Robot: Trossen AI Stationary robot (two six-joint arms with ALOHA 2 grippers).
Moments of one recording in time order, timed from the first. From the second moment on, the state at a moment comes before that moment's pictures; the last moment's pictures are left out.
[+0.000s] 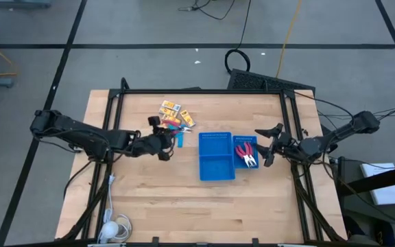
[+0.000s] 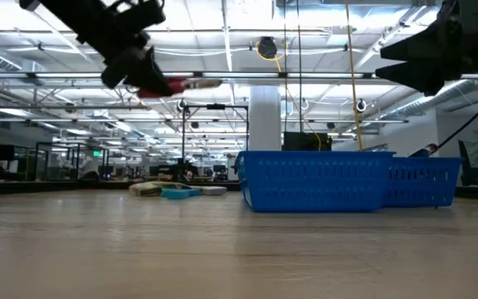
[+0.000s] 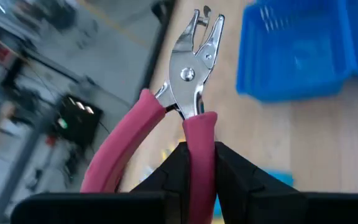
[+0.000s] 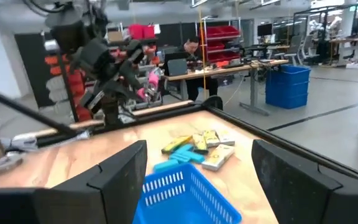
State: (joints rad) left arm -0.16 1.23 0.76 -0.19 -0.71 0.26; right arm 0.41 0.43 0.08 0.43 0.80 0.08
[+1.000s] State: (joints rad) left arm -0.19 1.68 0.99 0.22 -0.80 0.75; right arm 0.16 1.18 0.33 0.81 0.39 0.39
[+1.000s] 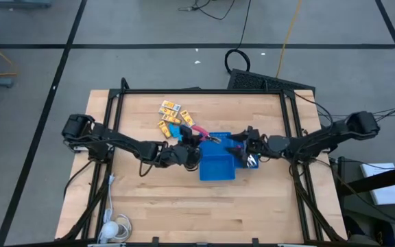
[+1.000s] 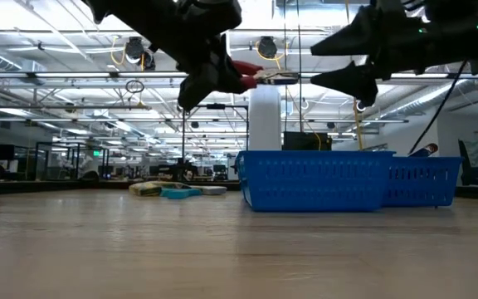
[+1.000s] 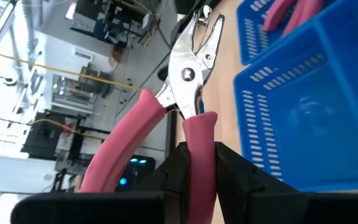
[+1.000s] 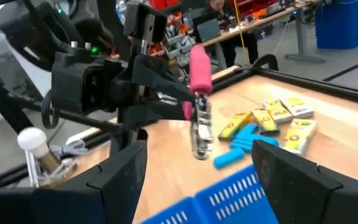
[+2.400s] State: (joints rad) left arm -0.21 1.68 0.99 0.36 -0.75 0.85; right arm 0.10 1.38 0.39 1.05 0.29 0.46
